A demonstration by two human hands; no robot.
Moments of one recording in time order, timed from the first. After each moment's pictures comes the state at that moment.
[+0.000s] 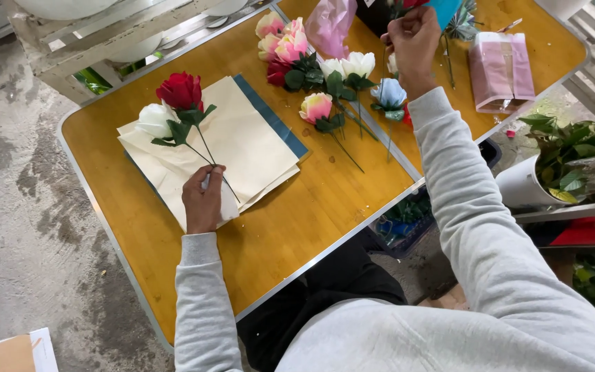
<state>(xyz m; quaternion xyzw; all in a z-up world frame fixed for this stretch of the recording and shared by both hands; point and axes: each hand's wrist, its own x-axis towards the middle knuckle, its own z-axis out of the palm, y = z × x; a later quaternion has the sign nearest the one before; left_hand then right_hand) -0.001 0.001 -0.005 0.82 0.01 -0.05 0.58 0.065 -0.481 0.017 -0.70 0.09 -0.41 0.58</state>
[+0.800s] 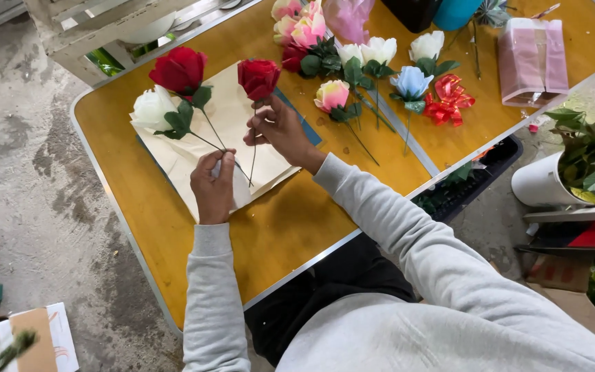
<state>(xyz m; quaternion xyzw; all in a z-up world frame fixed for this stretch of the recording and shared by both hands) -0.003 -0.002 -0.015 0.80 -0.09 0.07 0.59 0.040 -0.182 -0.035 -0.53 -0.05 -0.09 0.84</state>
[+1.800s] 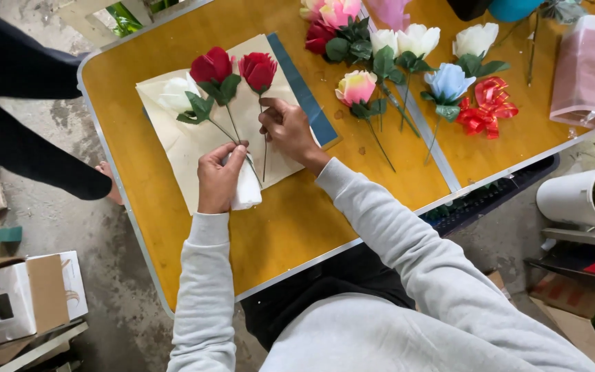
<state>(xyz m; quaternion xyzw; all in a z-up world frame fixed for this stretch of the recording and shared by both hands) 0.002 -0.008 -0.019 0.81 0.04 -0.05 0.59 0.053 -0.184 -0.069 -0.67 -0.02 -0.08 0.73</state>
